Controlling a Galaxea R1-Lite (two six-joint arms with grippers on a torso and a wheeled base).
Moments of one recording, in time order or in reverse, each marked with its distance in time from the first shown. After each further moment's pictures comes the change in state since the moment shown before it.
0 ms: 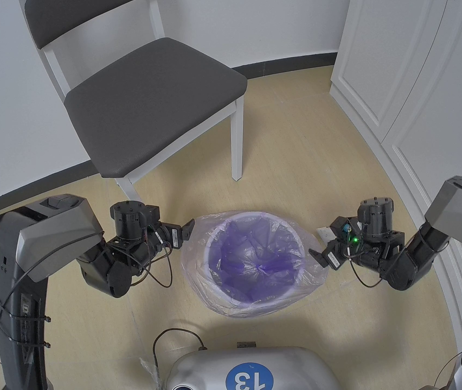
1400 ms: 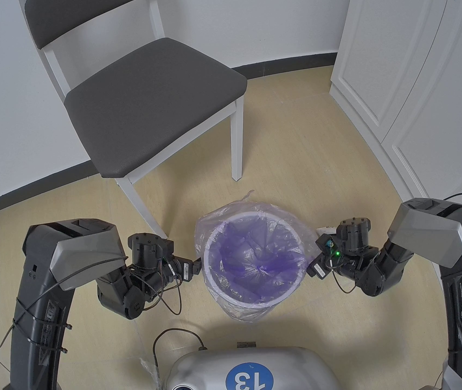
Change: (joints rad) left arm -0.030 0.178 -0.037 -0.006 -0.014 0.009; right arm -0.037 0.316 -0.304 0.002 0.008 0.009
